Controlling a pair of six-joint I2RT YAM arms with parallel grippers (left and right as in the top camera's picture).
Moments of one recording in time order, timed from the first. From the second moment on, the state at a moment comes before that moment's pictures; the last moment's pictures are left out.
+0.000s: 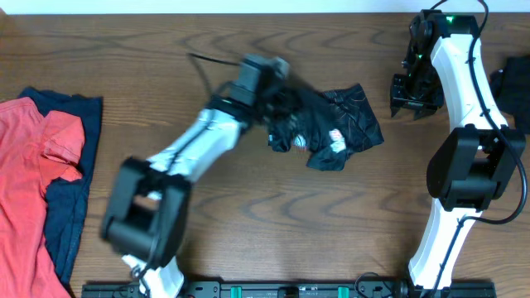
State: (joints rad) left arm -0.39 1.85 1.27 -0.19 0.49 -0.67; right arm -0.02 2.20 2.04 -1.54 0.02 0.21
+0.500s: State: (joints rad) left arm -0.14 1.80 1.28 -0.42 0.44 -0.63; right arm -0.02 2.20 2.04 -1.54 0.02 0.21
